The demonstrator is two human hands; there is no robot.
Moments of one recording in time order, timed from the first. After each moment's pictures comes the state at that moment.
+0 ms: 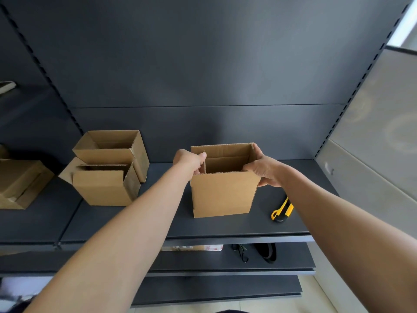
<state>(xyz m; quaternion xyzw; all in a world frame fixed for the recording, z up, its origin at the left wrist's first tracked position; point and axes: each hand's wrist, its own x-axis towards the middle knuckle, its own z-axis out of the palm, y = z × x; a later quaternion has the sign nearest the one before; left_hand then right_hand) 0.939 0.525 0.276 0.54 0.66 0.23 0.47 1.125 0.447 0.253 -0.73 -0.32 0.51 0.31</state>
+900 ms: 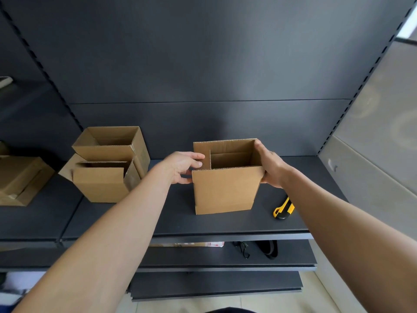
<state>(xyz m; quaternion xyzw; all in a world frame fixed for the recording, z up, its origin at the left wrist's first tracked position) 0.906 0.526 0.277 0.54 0.55 0.14 0.62 1.128 0.444 0.247 -0.67 -0.23 0.53 0.46</state>
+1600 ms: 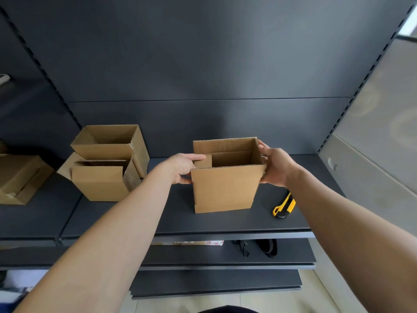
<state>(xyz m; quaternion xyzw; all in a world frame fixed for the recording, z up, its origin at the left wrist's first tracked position) 0.907 0.532 0.264 0.54 0.54 0.11 0.64 1.143 0.435 0.244 -0.55 -0.14 0.61 0.56</state>
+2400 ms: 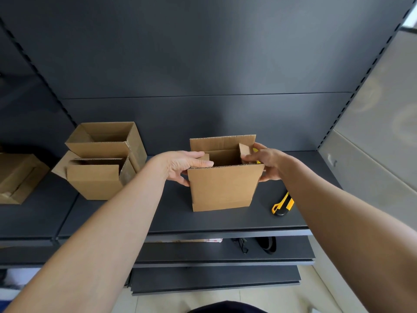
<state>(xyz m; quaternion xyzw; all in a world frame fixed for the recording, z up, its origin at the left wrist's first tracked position) 0.908 0.543 0.267 0.57 0.49 -0.01 0.66 1.132 0.447 0.259 -0.70 -0.19 0.57 0.39</state>
